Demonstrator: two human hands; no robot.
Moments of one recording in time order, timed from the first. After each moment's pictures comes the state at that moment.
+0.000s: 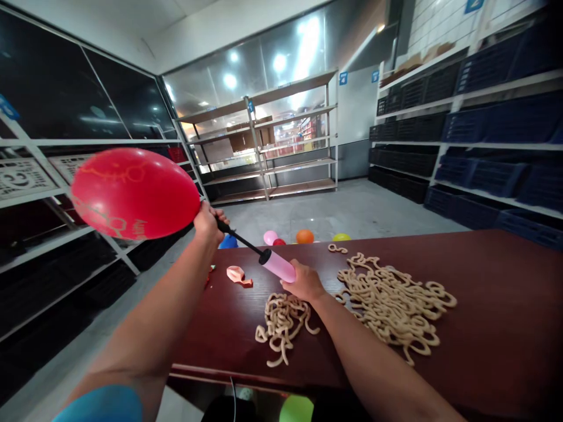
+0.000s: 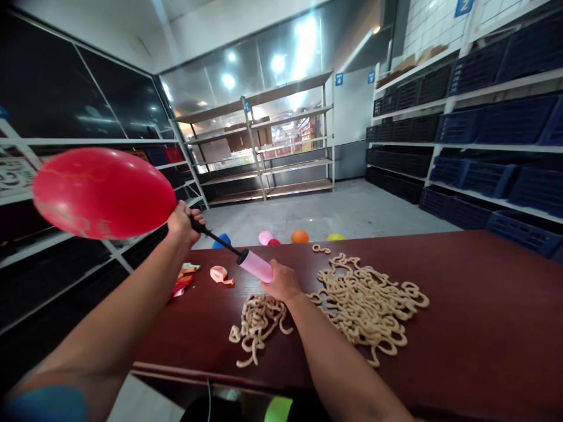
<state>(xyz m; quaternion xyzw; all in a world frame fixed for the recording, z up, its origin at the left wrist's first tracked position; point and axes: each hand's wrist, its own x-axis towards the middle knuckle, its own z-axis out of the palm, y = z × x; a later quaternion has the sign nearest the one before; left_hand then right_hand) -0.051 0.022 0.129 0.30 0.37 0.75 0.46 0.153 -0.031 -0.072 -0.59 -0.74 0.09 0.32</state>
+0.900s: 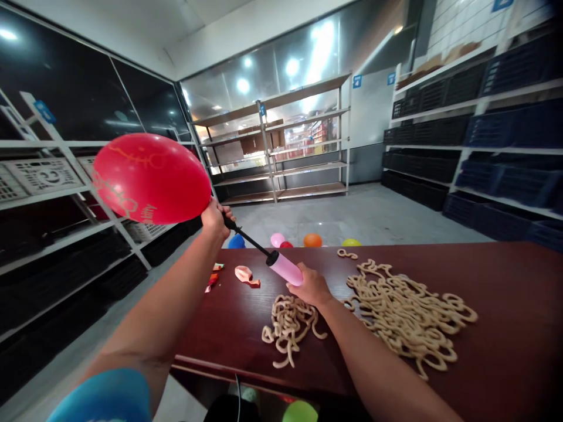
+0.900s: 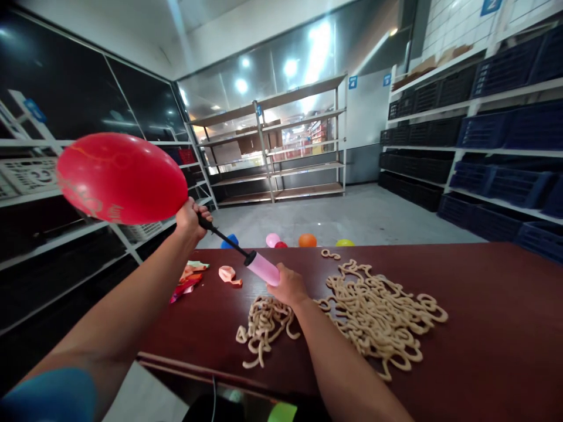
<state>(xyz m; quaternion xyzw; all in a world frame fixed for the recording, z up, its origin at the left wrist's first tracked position) -0.057 0.021 0.140 0.29 0.36 0.76 0.46 0.152 -0.030 -0.071 -0.60 -0.73 0.11 0.32</state>
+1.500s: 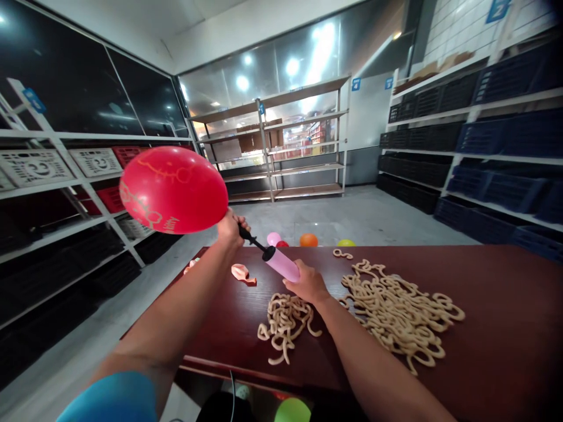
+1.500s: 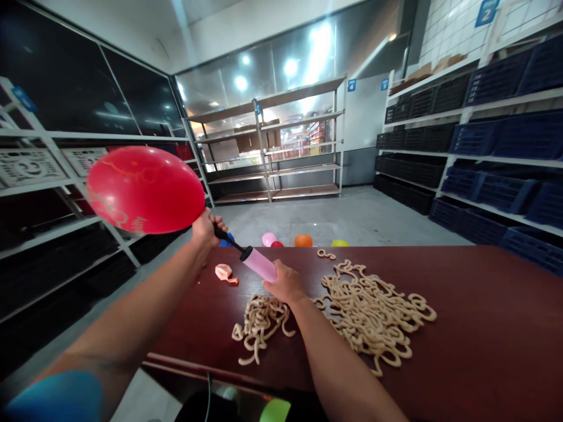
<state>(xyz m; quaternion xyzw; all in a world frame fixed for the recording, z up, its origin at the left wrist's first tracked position) -0.029 0.016 0.104 0.29 0.38 0.73 0.49 0.153 -0.031 -0.067 -0.59 -0.73 0.09 0.33</state>
